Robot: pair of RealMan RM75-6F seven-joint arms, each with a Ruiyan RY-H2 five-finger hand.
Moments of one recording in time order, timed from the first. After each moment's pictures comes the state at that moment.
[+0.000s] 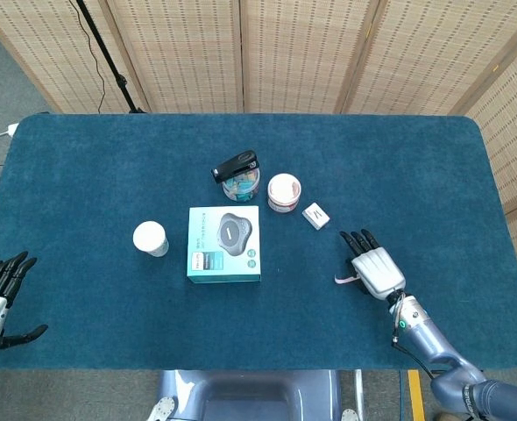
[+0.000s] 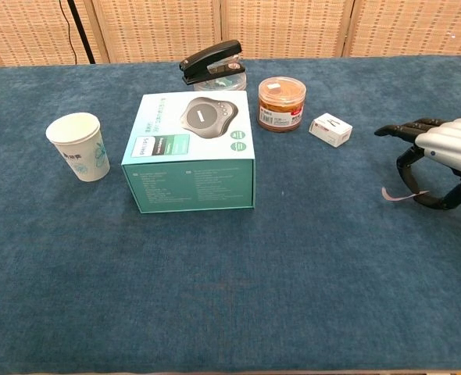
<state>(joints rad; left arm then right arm) -0.06 -1.02 0.05 -1.69 1.61 1.49 -0.12 0.53 -1.48 0.04 -1.26 -1.49 1.02 -0.19</state>
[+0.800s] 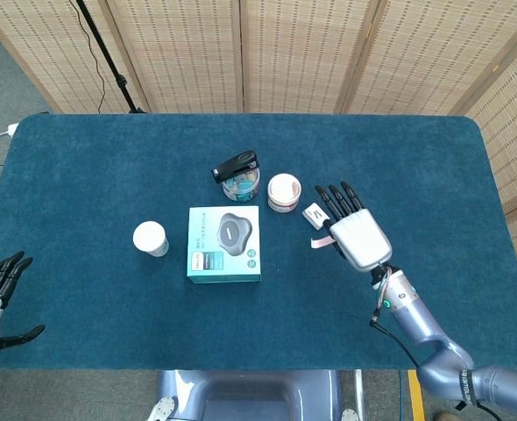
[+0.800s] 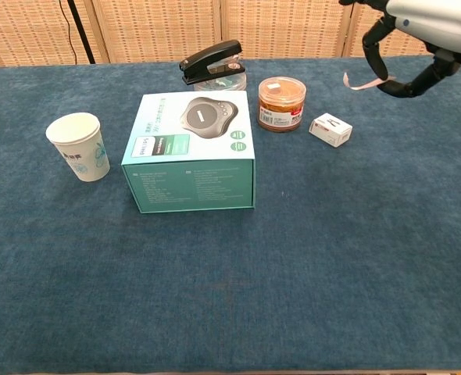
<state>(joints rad) -0.06 -1.01 0.05 -1.68 1.62 1.50 -0.16 0.64 -1.35 0.23 -1.60 -1.42 1.11 -0.55</state>
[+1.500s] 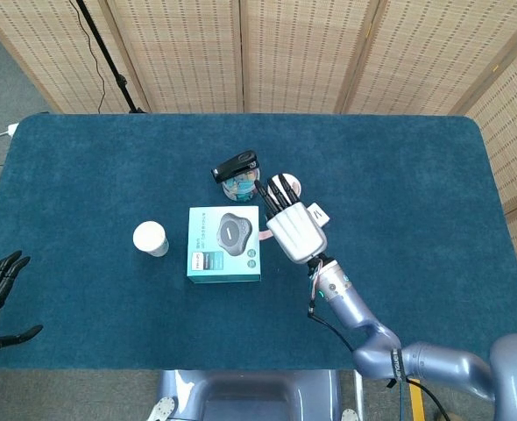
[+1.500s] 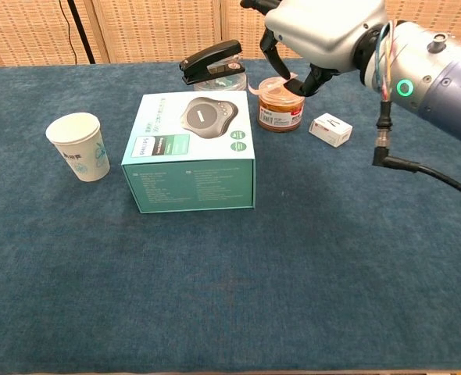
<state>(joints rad) -0.06 -0.99 0.05 -1.67 1.62 1.49 -0.22 0.83 -1.64 0.29 -1.47 -1.30 1.11 -0.91</state>
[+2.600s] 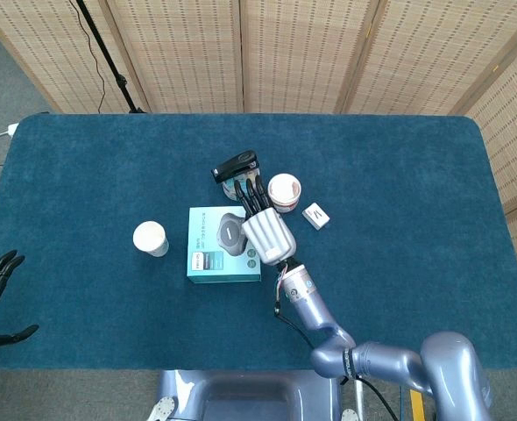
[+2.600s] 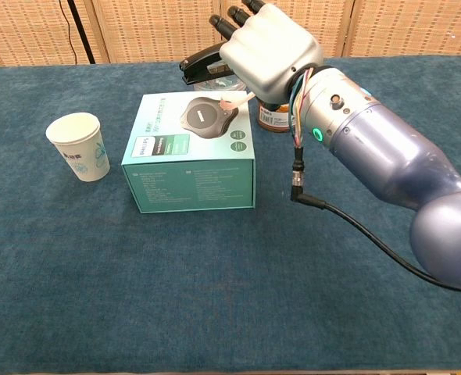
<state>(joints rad) -0.07 -0.96 0.06 -1.66 1.62 1.48 -0.30 0.94 -1.92 0.28 -1.19 -1.25 1.22 -1.17</state>
